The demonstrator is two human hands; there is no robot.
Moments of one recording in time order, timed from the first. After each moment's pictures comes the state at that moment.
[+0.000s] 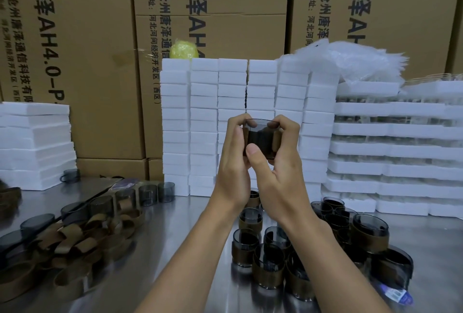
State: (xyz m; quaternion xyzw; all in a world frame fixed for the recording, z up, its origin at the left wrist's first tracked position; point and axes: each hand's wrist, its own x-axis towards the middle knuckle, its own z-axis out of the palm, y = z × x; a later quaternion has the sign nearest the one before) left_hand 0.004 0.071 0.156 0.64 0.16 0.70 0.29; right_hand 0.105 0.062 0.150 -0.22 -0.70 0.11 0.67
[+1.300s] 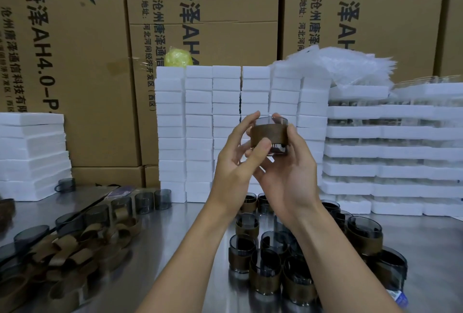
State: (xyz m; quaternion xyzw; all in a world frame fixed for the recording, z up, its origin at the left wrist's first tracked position) left_hand 0.008 0.058 0.166 0.65 0.17 0.67 0.32; right_hand 0.119 0.057 0.171 -0.04 -0.49 0.56 0.67
